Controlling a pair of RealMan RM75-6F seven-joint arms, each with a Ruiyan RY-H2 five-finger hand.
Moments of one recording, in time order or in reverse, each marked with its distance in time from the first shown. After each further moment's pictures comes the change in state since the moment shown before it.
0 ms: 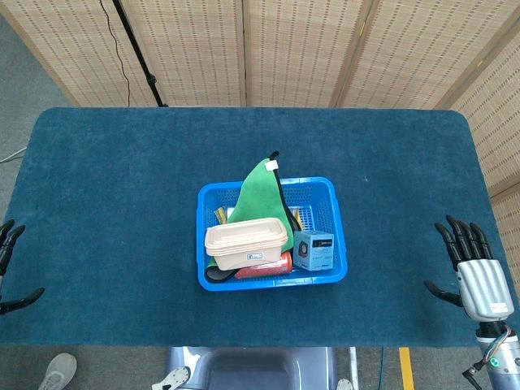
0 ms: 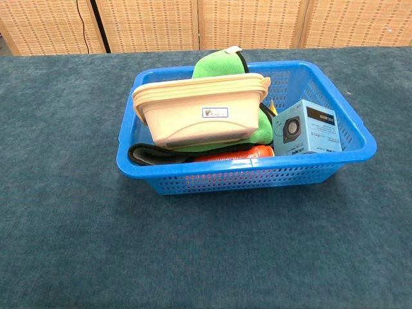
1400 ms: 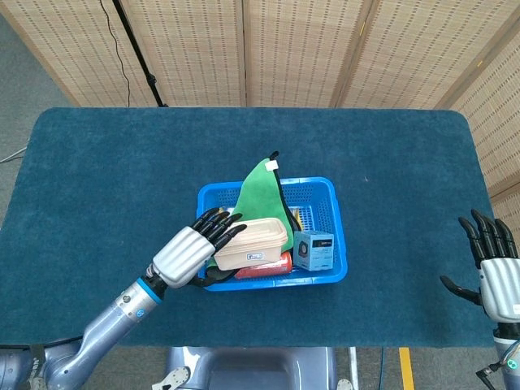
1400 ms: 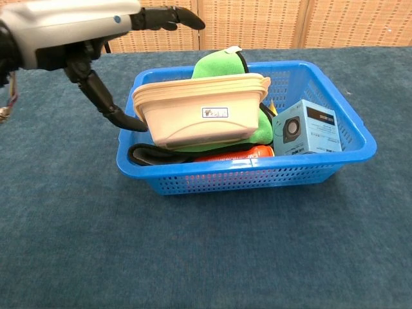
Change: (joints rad) left arm -0.618 -0.357 -0.215 -0.251 -0.208 -0.602 0.497; right arm -0.025 0.043 0.031 -0.001 0.020 0.024 0.092
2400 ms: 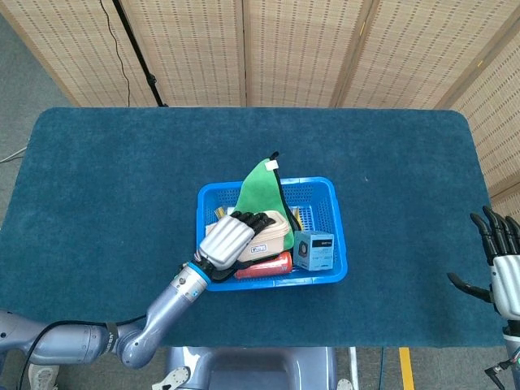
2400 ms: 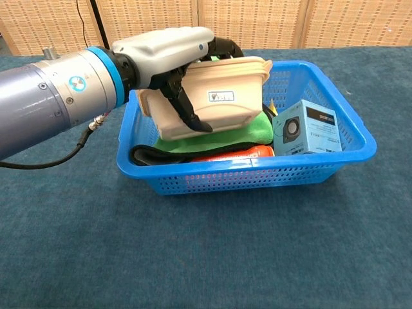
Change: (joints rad) left arm -0.221 -0.316 -0.002 0.264 -0.226 0.131 0.122; right arm -0.002 0.021 0.014 0.019 0.016 -0.007 0.093
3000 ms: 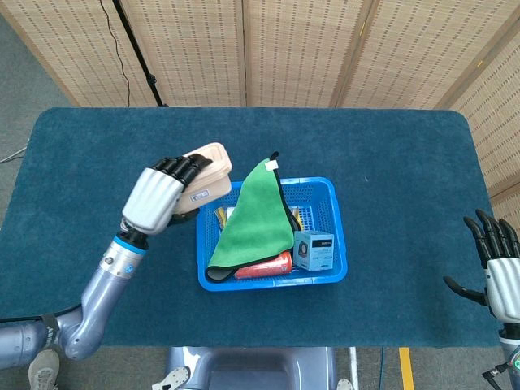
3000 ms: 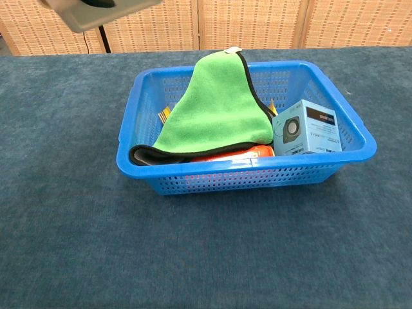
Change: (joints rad) left arm 0.145 0.350 -0.066 -0.107 0.166 0.202 -0.141; right arm -0.004 0.002 -0.016 -0.018 -0.019 -0.004 -0.028
